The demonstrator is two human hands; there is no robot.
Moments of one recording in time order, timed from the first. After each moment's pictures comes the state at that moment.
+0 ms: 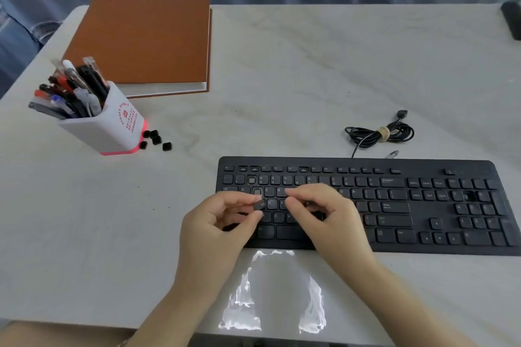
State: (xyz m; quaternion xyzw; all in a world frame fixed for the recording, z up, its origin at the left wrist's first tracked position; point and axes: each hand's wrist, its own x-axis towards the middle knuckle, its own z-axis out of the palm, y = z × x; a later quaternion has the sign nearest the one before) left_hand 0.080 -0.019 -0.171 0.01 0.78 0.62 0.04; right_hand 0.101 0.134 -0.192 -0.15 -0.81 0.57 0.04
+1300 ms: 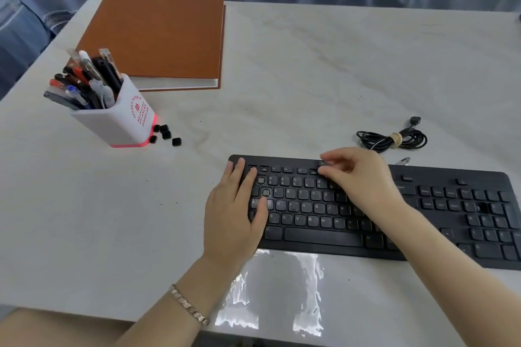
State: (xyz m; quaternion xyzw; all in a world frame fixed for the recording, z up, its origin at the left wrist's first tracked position) left_hand 0.050 -0.019 -0.261 0.14 0.94 0.29 -0.08; right_hand 0.040 0.191 -0.200 -0.15 -0.89 0.44 0.01
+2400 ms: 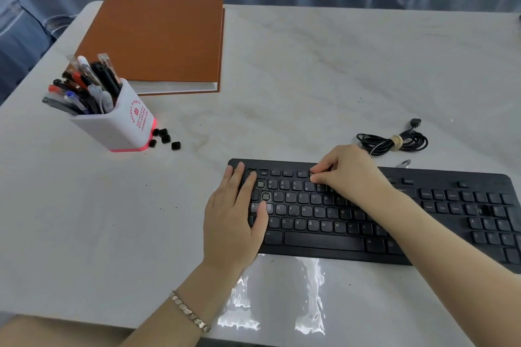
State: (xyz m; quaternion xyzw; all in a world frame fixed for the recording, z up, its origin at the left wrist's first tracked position) left_hand 0.048 -0.020 -0.262 0.16 0.94 0.27 -0.10; right_hand 0.017 0.187 -0.195 -0.14 -0.92 0.34 -0.10
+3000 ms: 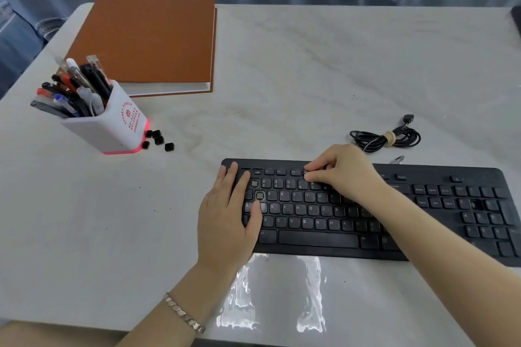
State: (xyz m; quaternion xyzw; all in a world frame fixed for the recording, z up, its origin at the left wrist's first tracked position) left_hand 0.048 -0.019 -0.264 0.15 0.95 0.27 -0.10; right_hand 0.019 0.194 -0.204 -0.12 -0.90 0.41 -0.08
